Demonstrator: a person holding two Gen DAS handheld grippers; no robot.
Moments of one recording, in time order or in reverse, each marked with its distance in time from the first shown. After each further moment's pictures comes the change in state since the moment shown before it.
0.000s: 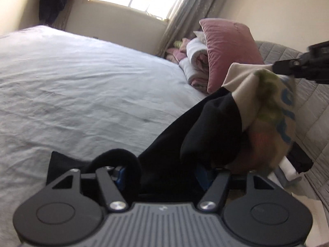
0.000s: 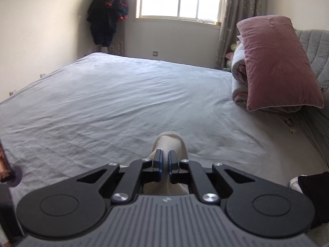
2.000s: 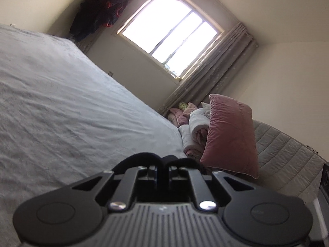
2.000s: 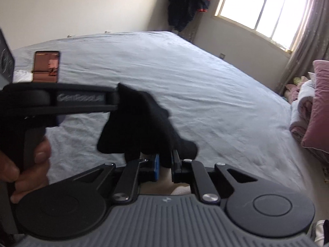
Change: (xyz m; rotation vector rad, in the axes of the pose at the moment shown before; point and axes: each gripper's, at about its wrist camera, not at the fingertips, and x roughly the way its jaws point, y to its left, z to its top) left arm -0.081 0.070 0.050 -0.287 -0.291 -0.099; right arm 0.023 0.116 -0.036 -0.351 0.024 0.172
